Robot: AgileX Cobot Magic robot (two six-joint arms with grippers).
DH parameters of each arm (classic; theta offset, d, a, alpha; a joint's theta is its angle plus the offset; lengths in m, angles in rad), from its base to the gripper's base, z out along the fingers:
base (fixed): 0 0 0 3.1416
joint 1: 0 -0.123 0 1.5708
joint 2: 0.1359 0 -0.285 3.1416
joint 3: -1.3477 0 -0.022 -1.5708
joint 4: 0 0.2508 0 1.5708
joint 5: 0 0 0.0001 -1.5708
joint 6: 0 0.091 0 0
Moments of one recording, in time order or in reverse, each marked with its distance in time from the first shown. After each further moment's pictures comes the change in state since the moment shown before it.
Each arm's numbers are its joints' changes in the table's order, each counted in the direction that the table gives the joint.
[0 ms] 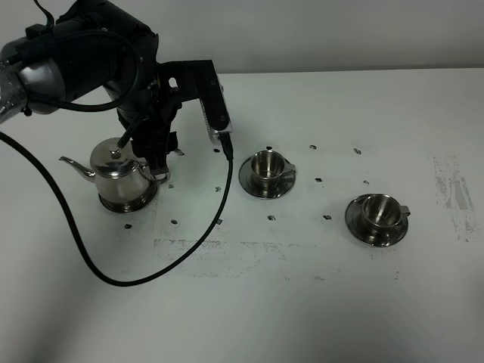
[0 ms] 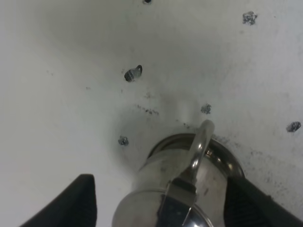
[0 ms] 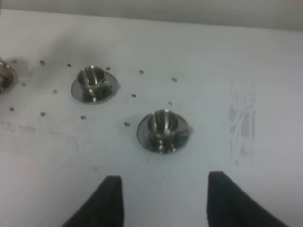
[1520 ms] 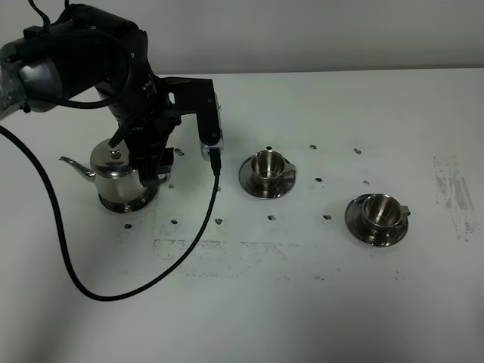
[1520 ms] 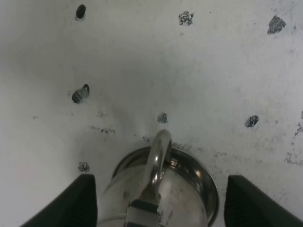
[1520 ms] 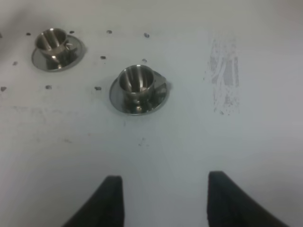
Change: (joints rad) left arm -0.049 0.033 0.000 -0.176 -0.035 0.236; right arm 0.000 -0.178 -0.242 -0.084 0.026 0.117
